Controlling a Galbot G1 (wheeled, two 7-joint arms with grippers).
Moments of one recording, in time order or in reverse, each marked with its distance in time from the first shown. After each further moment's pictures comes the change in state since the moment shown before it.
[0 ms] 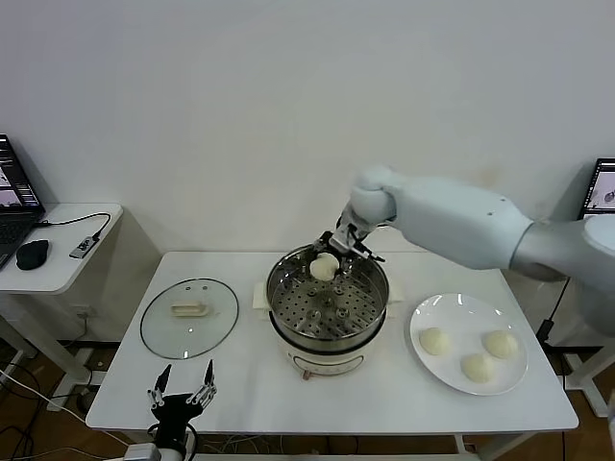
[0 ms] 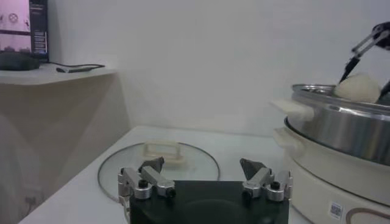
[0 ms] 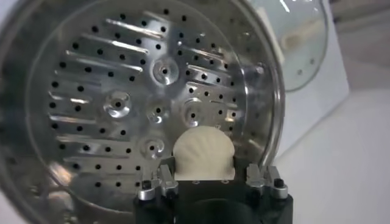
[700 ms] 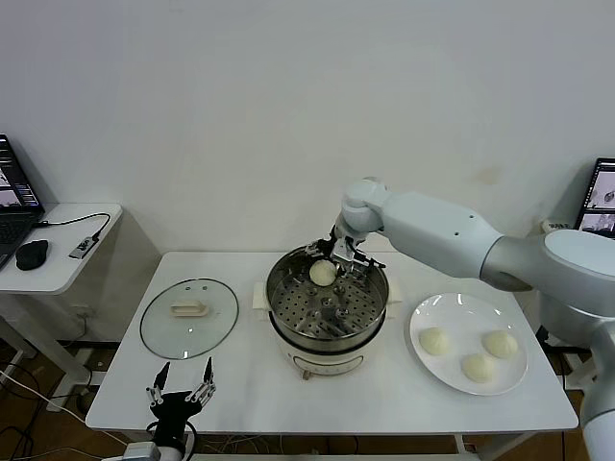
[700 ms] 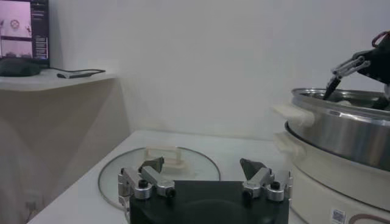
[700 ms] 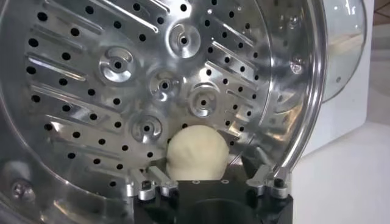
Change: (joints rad) left arm -0.004 -0.004 -0.002 -0.006 0.009 0.002 -0.002; right arm -0.064 0.036 0.041 -0.085 -0.181 0.142 0.074
